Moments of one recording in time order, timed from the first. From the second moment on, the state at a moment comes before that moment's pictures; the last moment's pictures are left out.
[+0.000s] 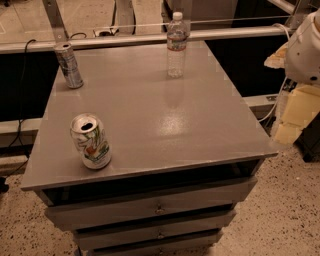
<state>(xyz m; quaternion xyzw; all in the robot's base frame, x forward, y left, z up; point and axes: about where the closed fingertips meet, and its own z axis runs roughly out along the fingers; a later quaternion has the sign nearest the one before) 0.438 -0.217 0.976 -0.60 0.78 -0.03 0.16</state>
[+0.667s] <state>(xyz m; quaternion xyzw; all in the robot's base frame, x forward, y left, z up) 0.464 -0.222 0.964 -0.58 0.79 -0.03 0.18</state>
